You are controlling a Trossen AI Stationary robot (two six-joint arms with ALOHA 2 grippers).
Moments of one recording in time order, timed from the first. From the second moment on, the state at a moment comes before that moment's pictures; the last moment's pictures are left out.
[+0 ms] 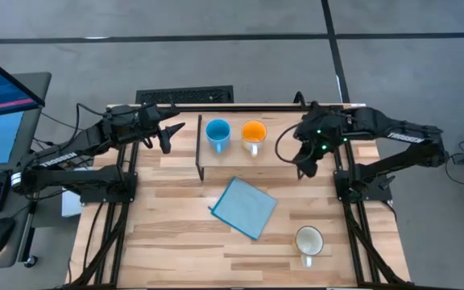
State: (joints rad) left arm 0.39 0.77 0.83 -0.28 -0.12 0.06; right arm -0.10 1.16 1.36 -1.19 -0.21 0.47
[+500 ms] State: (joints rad) left arm 0.39 0.77 0.83 -0.28 -0.11 -0.04; right arm -0.06 1.12 1.41 -1.23 -0.41 0.46
